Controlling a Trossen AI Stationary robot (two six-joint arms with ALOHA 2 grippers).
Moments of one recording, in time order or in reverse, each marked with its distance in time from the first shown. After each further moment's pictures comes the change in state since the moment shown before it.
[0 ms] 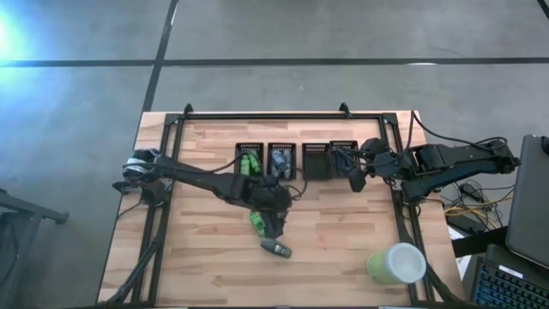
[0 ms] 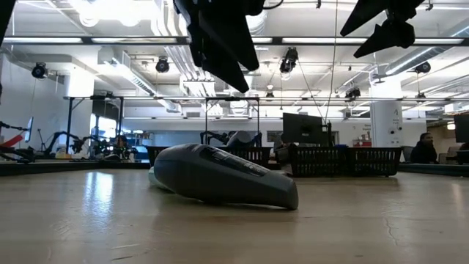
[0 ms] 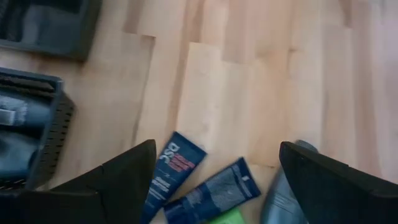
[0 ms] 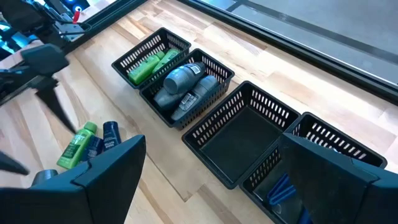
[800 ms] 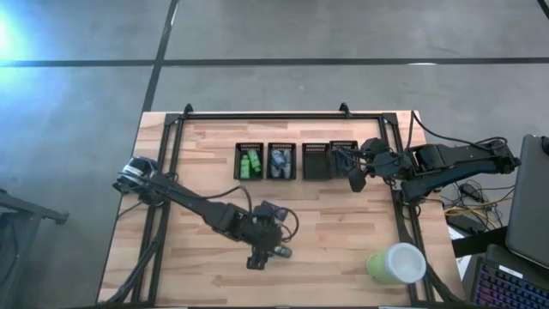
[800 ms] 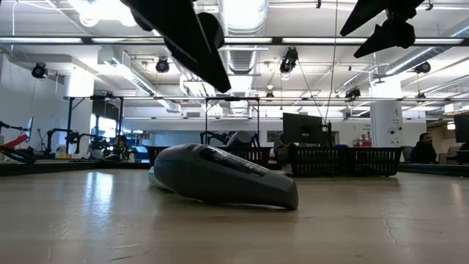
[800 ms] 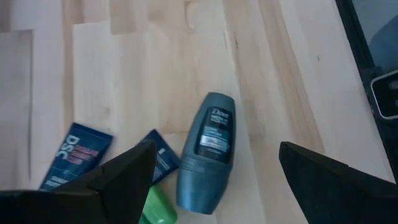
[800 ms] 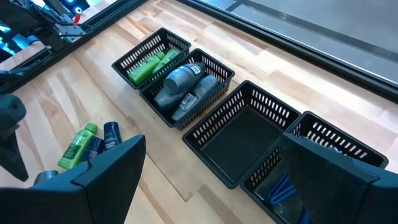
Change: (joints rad) left arm -0.216 0.002 -0.111 0.121 0.000 0.072; right arm 0.000 0.000 0.000 0.000 0.000 0.008
